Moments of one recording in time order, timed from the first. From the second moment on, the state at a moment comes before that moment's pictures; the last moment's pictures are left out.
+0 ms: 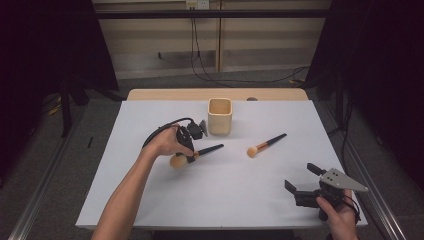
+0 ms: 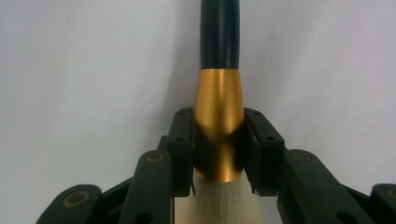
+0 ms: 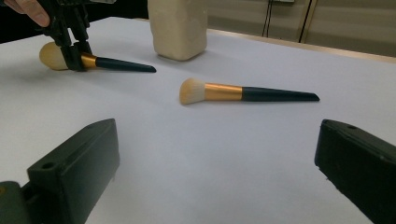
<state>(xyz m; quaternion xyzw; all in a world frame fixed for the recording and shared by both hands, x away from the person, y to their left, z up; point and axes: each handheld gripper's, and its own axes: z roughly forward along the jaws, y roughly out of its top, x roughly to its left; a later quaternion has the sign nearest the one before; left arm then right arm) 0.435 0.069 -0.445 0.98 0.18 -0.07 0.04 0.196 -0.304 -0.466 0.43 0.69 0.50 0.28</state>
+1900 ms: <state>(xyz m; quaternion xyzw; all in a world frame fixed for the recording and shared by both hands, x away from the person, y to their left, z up) 0.390 0.123 -0.410 0.88 0.25 -0.04 0.41 0.196 -0.302 -0.465 0.43 0.69 0.51 0.28</state>
